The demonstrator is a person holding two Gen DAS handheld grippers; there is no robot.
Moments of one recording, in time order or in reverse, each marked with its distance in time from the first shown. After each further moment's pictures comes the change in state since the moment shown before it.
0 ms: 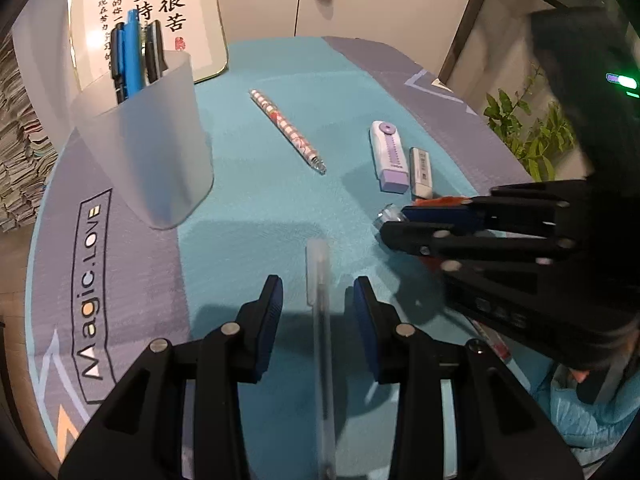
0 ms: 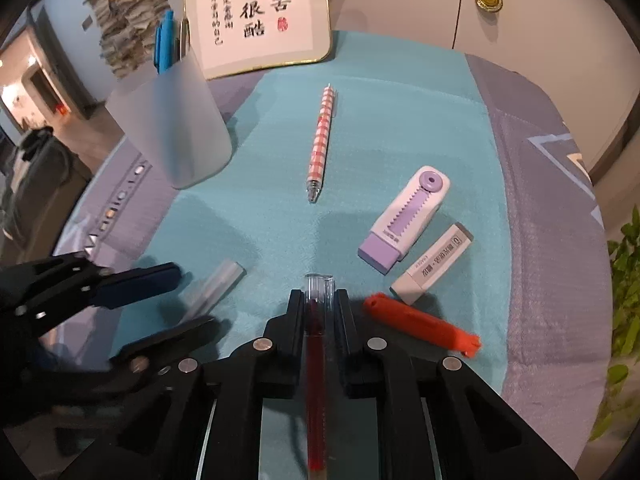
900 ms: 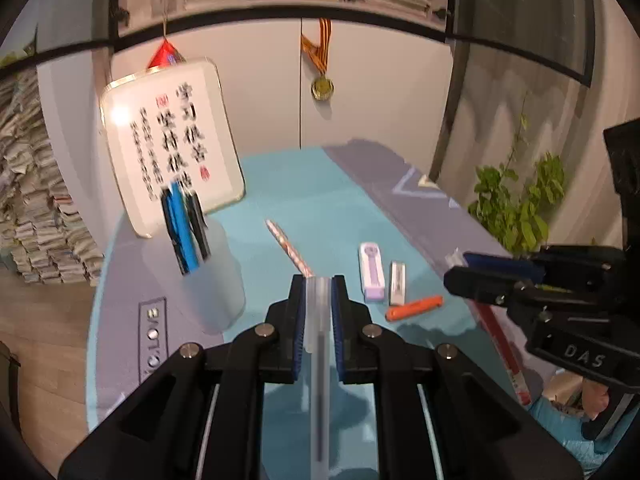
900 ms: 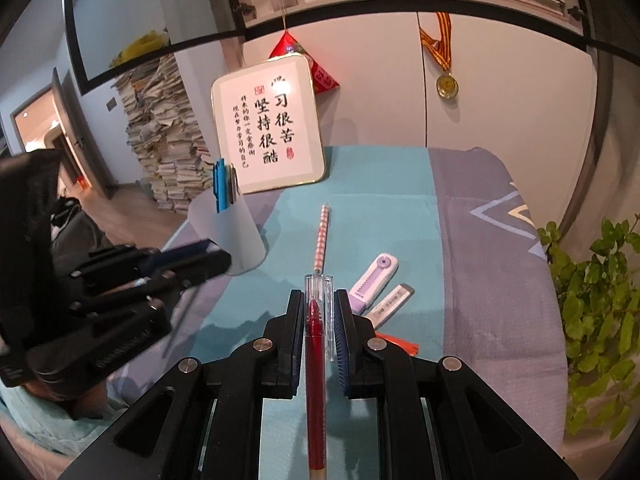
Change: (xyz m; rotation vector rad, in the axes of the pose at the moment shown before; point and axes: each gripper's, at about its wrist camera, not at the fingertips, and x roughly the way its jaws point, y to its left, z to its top) left arm -0.084 -0.019 0.025 0.056 -0.333 0.083; right arm -0.111 -0.008 -0.023 0.057 -0.337 0.046
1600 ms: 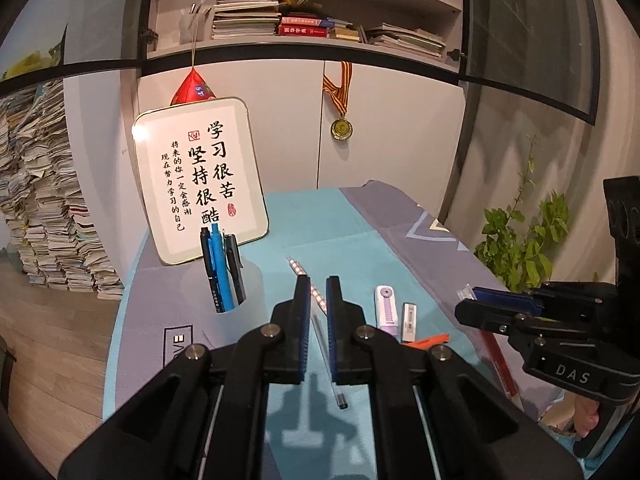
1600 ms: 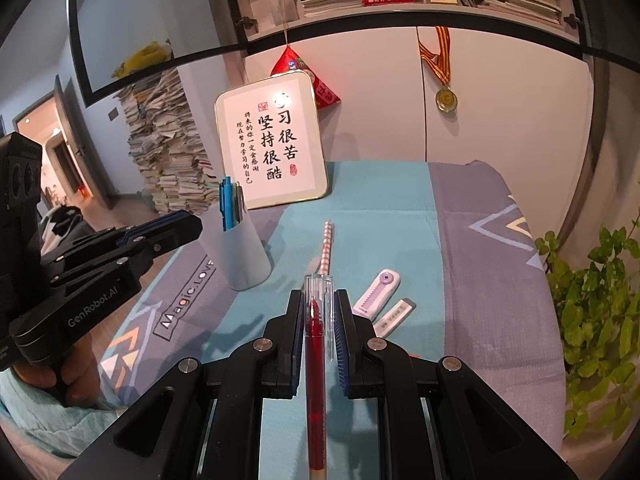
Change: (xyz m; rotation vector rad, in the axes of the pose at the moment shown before) left arm -0.019 0.016 0.011 -0.039 -0.104 0.021; right arm -0.007 0.007 0.005 0.003 -0.035 -0.003
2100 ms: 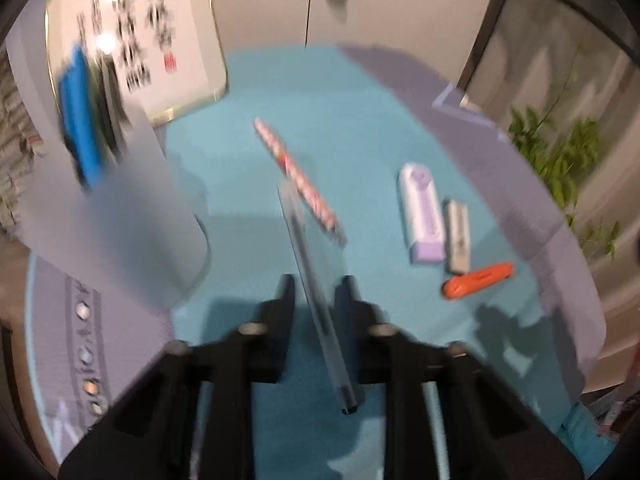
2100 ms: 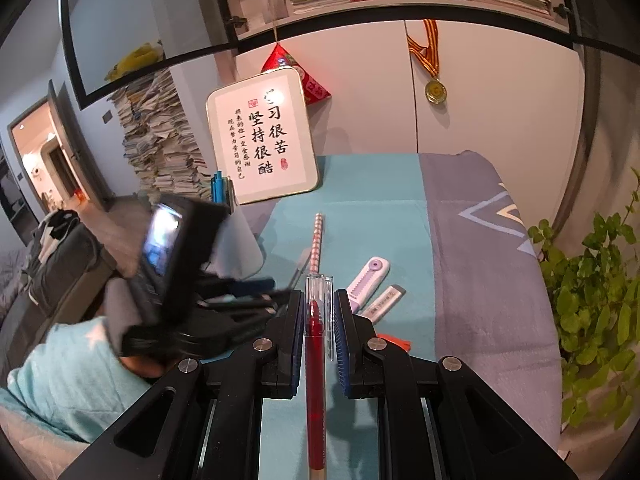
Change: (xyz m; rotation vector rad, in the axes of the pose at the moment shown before) left arm 0.139 -0.002 -0.050 -0.032 0.459 -0.036; right arm -0.006 -0.013 -0.008 0.033 0.012 -0.010
